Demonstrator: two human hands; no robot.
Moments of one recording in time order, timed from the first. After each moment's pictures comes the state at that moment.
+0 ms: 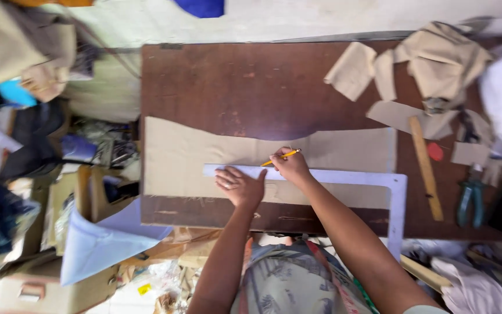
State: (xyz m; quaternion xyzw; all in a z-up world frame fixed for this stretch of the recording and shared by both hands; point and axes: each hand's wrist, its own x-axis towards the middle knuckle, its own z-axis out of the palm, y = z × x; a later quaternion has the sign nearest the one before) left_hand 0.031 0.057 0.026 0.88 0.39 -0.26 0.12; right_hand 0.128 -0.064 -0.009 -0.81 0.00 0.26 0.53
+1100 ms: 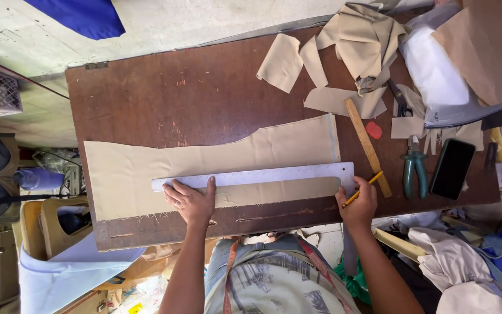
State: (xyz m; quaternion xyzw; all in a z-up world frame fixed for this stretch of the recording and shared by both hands) left_hand 0.006 0.050 0.007 0.88 0.41 -0.01 0.22; right_hand 0.036 -0.368 -0.020 -0.93 0.00 -0.21 0.29
